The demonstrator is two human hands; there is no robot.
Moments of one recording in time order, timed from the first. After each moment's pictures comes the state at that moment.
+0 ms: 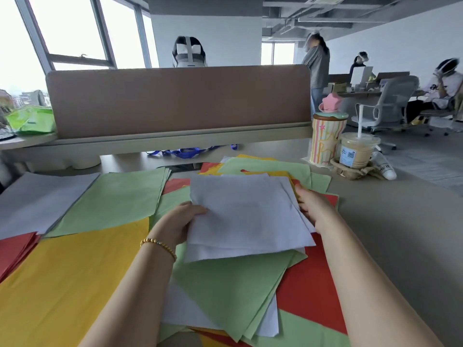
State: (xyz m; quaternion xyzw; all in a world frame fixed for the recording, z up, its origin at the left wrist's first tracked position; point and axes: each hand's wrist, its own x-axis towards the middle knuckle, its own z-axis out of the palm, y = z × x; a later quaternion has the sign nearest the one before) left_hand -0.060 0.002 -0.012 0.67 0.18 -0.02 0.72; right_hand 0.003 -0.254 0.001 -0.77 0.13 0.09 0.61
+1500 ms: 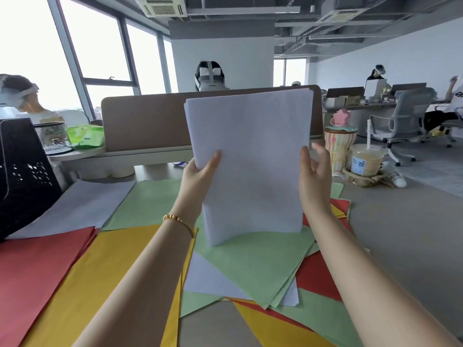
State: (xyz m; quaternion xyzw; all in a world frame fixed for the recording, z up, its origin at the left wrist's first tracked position) left_hand -0.119 -0.006 0.076 0.63 0.00 0.29 0.72; right_hand -0.081 -0.195 0.064 -0.66 -0.10 -0.29 0.68
